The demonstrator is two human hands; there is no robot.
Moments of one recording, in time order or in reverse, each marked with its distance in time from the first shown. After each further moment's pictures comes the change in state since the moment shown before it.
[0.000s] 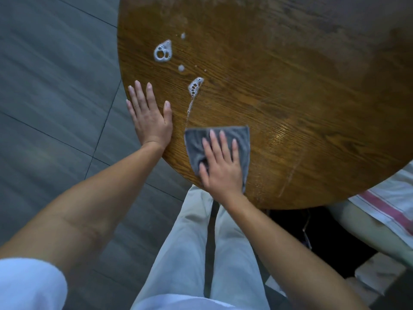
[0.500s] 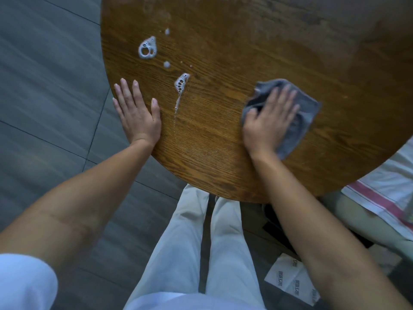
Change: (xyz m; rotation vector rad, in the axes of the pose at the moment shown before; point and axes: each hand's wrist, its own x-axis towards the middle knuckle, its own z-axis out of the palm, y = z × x) left_hand -0.001 0.002 -0.001 0.025 0.005 -0.007; right_hand 0.072 0.104 -0.054 -0.020 0.173 0.597
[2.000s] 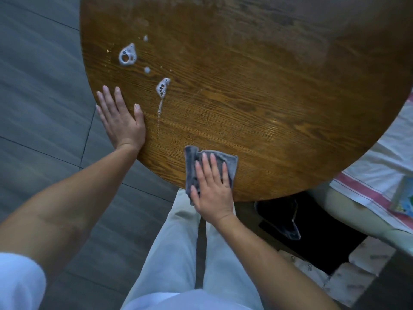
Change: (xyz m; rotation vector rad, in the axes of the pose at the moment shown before) left_hand -0.001 0.003 0.000 -0.021 0.013 -0.011; right_hand -0.174 0.011 0.028 -0.049 -0.224 -0.511
